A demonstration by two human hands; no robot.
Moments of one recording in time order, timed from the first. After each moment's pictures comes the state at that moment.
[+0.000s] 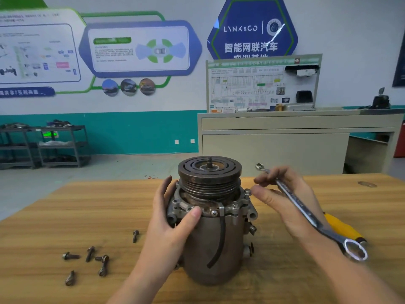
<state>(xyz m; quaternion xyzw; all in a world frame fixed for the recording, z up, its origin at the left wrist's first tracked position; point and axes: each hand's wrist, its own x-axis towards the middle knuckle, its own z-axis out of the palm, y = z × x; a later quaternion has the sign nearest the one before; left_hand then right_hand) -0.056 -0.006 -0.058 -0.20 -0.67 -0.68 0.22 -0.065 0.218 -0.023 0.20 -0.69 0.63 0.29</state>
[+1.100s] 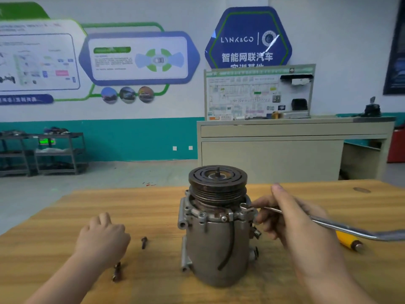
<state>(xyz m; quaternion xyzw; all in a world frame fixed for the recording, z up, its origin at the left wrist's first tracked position) -0.097 -0.132 -0.056 0.09 -0.98 0.16 0.03 0.012 0.162 0.002 0.06 -0.62 0.74 0.26</state>
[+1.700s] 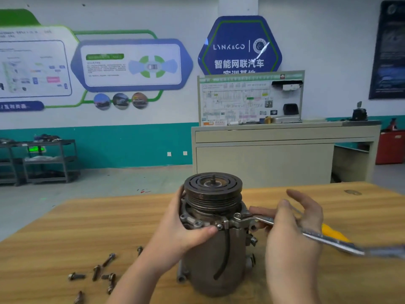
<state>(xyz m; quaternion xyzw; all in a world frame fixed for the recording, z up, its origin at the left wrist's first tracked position) -0.060 -0.017 -0.022 -0.31 -0.74 -0.58 0.11 0.008 0.133 -0.001 -0.12 -0.54 0.73 0.41</state>
